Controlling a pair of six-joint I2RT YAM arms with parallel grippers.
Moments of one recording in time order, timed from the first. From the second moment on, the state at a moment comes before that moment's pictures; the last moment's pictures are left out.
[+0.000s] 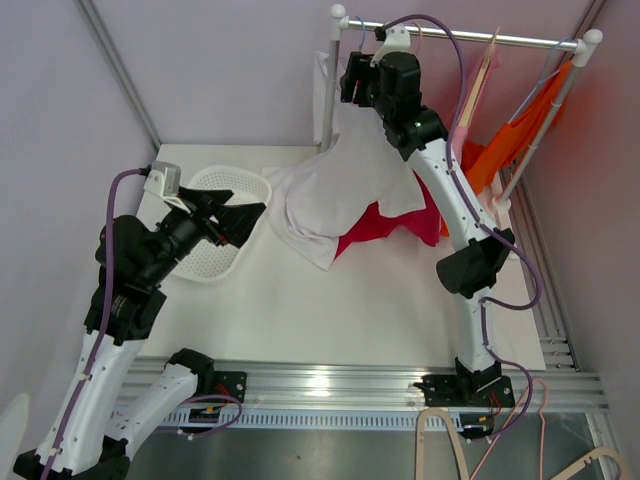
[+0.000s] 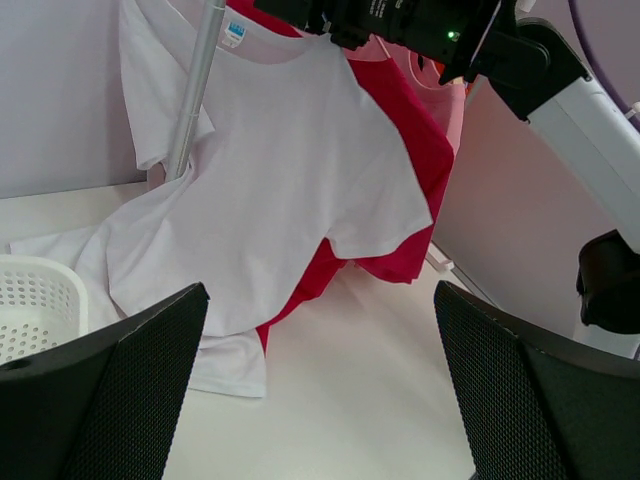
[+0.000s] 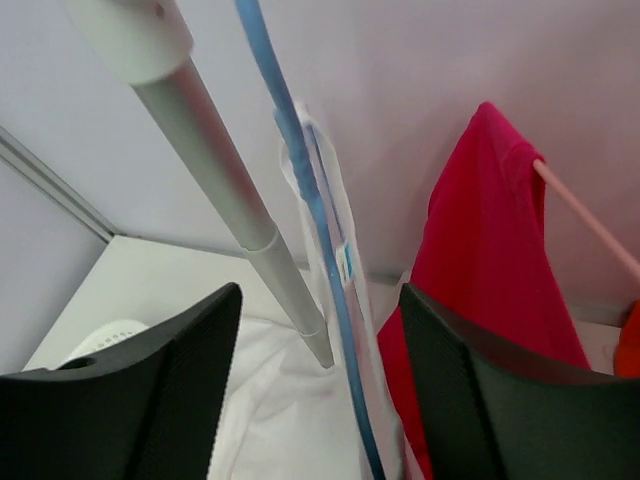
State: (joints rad) left arm -0.34 0.72 1.09 -0.29 0.30 -0.38; right arm 0.48 2.13 2.49 -0.42 0.16 0.23
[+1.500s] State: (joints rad) left arm -0.34 0.73 1.08 -0.29 0.29 -0.36; right arm 0.41 2.18 2.55 -0.20 0.02 0.14
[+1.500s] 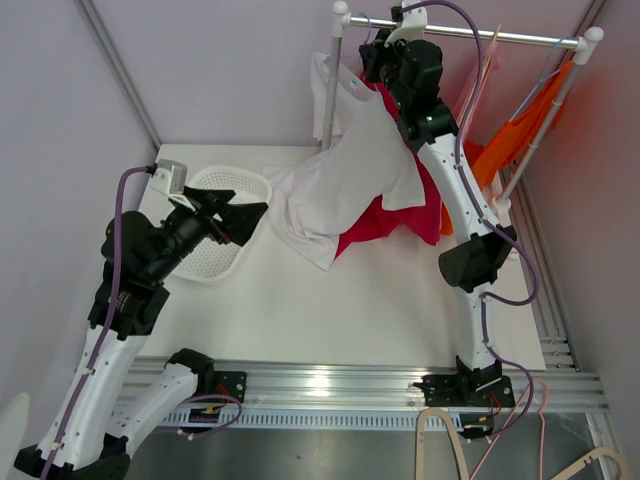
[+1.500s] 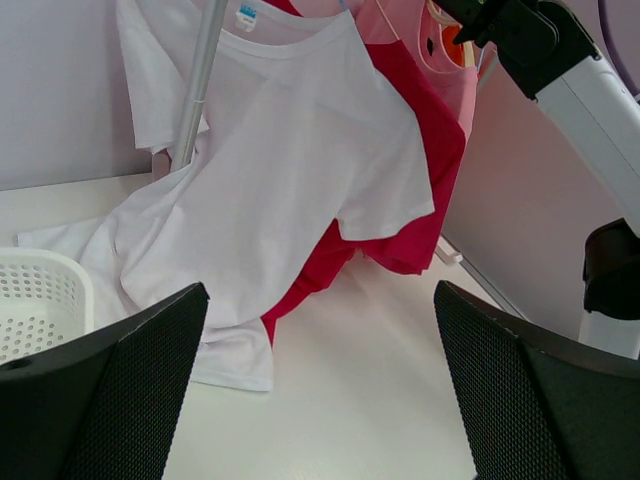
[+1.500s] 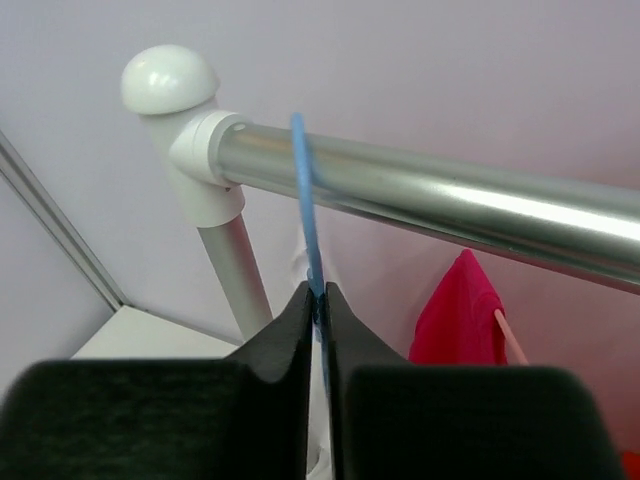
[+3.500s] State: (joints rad) left arm -1.35 0.88 0.65 0.04 -0.40 0.03; right arm 0.92 1.48 1.93 -0.96 0.85 0.83
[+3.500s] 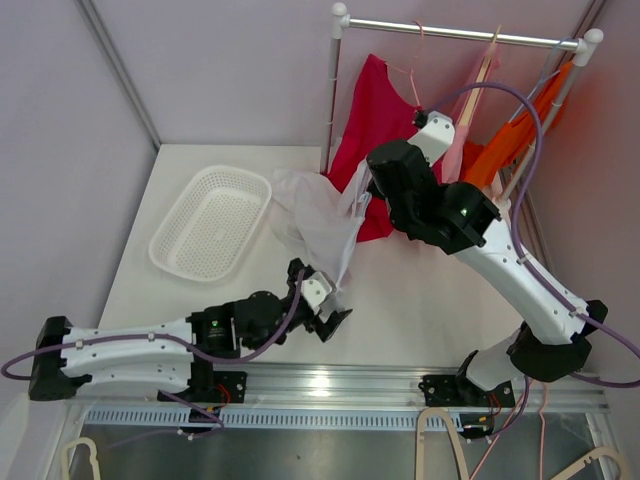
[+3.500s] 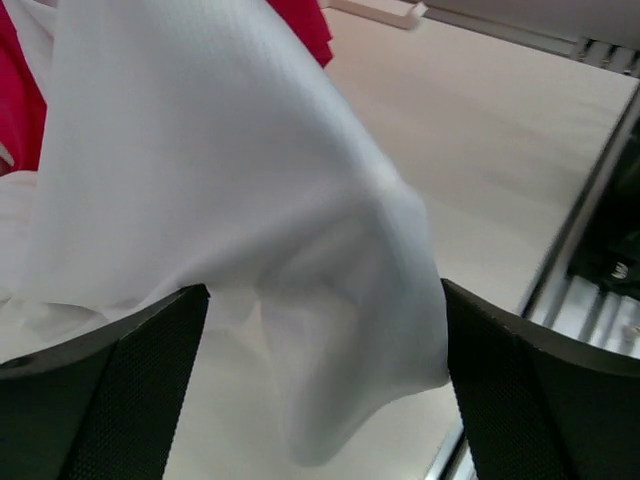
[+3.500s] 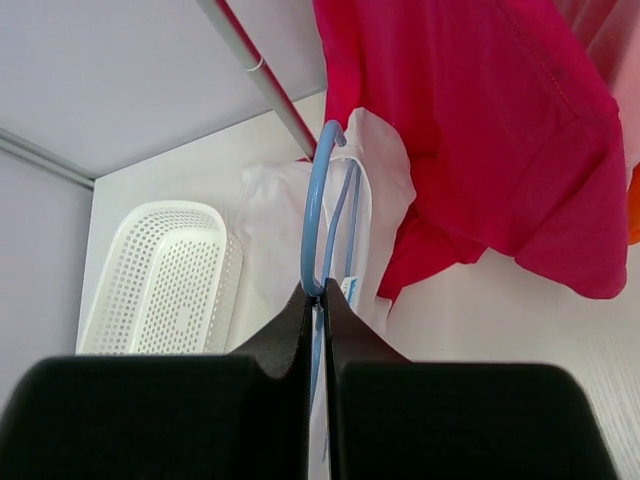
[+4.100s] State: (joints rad) left arm -1.74 0.80 0.59 0.17 -0.49 0.04; right arm 0.85 1.51 1.93 -0.88 0.83 0.71
